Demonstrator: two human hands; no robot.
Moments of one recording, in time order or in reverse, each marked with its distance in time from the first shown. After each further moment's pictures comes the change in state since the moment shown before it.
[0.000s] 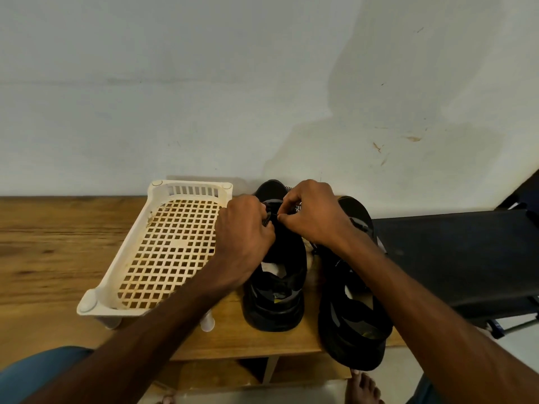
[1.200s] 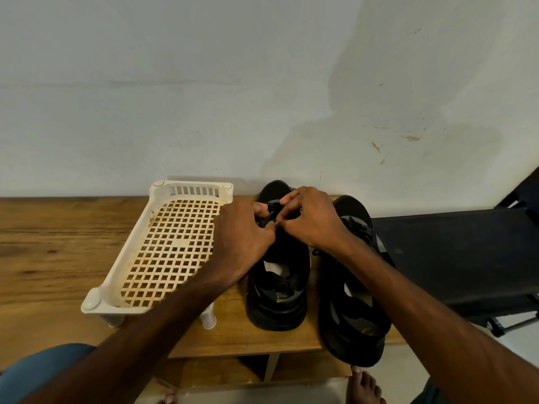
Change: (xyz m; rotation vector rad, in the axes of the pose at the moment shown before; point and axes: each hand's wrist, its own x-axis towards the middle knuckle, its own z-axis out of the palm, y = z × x) left_hand -0.002 -0.011 0.002 -0.152 0.028 0.011; right_hand -0.005 0.005 0.010 0.092 -0.004 0.032
